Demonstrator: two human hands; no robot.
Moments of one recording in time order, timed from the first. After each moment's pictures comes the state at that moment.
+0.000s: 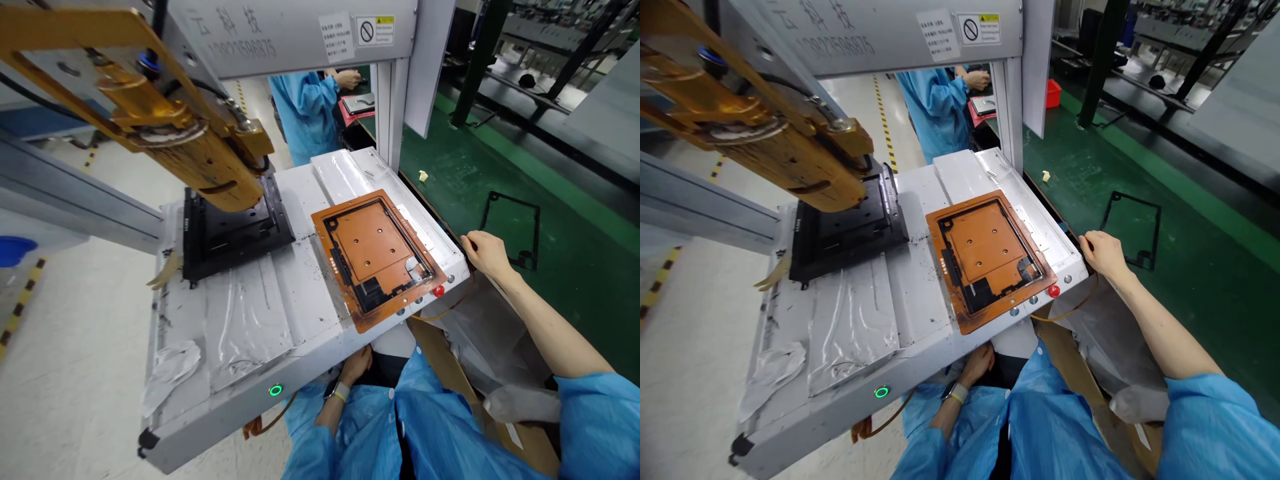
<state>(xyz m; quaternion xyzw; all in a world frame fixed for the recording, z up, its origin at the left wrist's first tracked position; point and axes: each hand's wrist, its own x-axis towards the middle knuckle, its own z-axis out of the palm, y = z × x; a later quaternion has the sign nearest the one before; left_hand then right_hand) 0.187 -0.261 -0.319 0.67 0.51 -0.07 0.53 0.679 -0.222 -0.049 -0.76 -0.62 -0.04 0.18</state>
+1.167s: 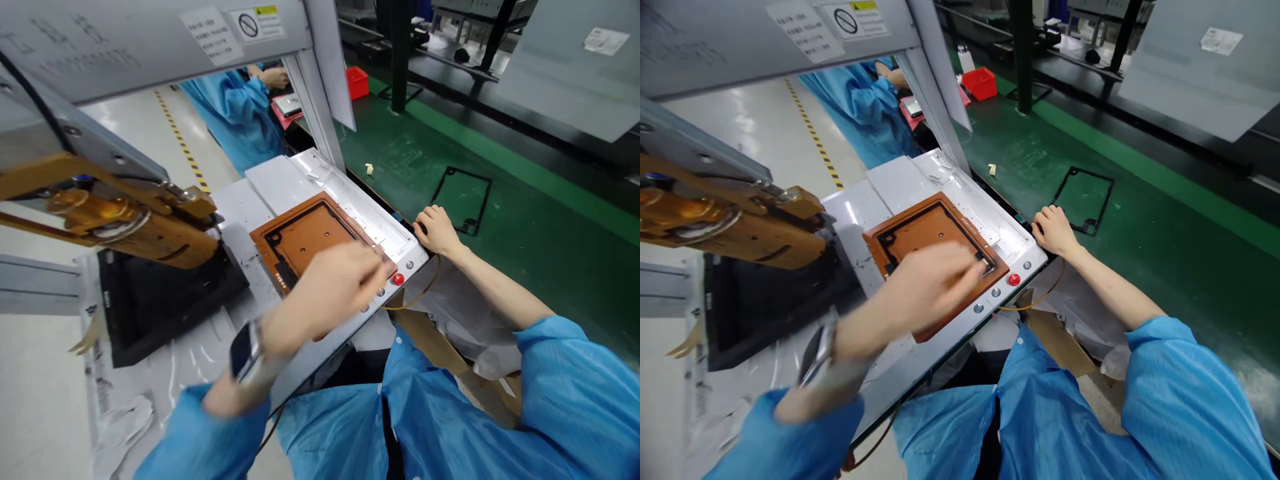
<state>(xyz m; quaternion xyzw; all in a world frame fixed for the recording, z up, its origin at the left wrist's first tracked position) 0.331 -0.155 0.126 0.97 0.08 0.15 0.16 0.668 -0.215 -0.057 -0.73 -0.65 -0.07 0.20</state>
